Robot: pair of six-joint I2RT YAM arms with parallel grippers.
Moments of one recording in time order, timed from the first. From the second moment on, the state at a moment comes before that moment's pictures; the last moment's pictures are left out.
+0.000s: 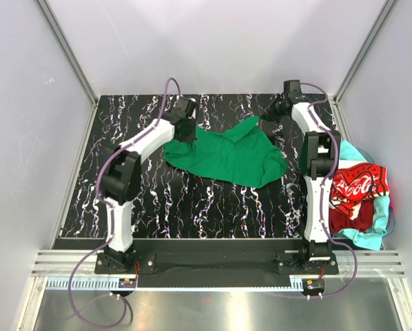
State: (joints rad) left arm -0.44 2.08 1.67 -0.56 -0.08 -0.36; right arm 0.04 2.48 2.13 -0.51 -0.32 0.77
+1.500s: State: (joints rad) left arm -0.18 0.63 1.69 -0.53 -0.27 -0.17; right arm 0.03 0.97 2.16 -0.39 -0.17 0.91
